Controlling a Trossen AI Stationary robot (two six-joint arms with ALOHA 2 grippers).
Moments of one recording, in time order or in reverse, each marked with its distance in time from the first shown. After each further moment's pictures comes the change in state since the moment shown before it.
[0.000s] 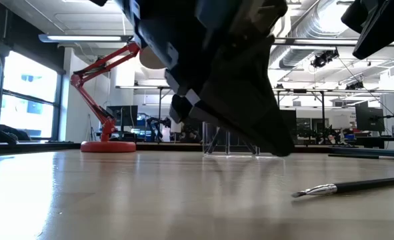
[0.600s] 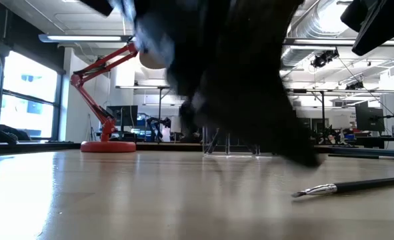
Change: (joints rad) left arm 0.000 0.028 0.000 0.072 0.129 0.054; right arm 0.000 0.000 0.000 0.029 -0.004 0.000
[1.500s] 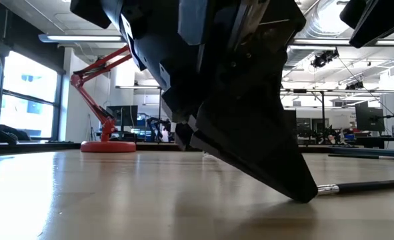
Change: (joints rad) left arm 0.000 0.034 0.001 0.004 0.001 -0.015; right arm 0.000 0.000 0.000 0.053 -0.004 0.004
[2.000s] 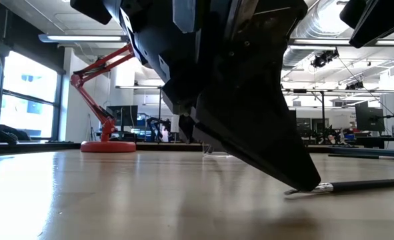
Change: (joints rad) left arm -0.006 -0.017 -0.003 0.012 0.000 0.042; right arm 0.000 0.000 0.000 0.000 0.000 -0.003
